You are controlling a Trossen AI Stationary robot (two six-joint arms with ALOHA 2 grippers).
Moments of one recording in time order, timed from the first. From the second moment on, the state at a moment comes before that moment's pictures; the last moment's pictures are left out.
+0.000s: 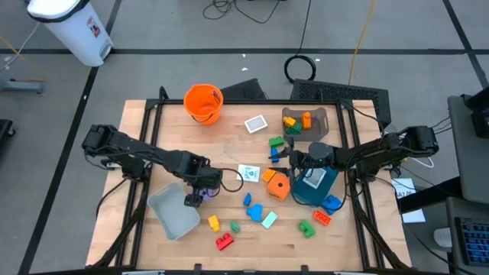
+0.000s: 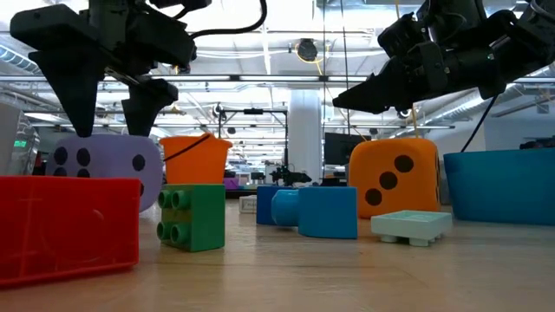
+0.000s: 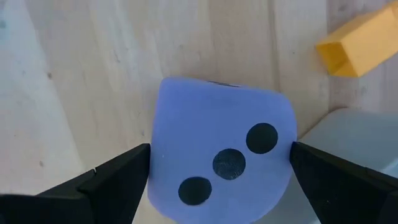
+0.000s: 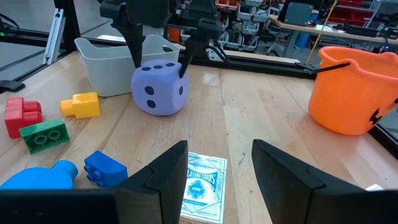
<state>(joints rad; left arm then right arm) -0.20 1.56 1.08 -0.96 0.05 -0.04 -0.03 1.31 0.37 0.76 -0.03 -0.12</state>
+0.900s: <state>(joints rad) -0.19 1.56 1.17 -1.00 -0.02 -0.10 -0.03 1.31 0.37 0.76 -0.03 -0.12</state>
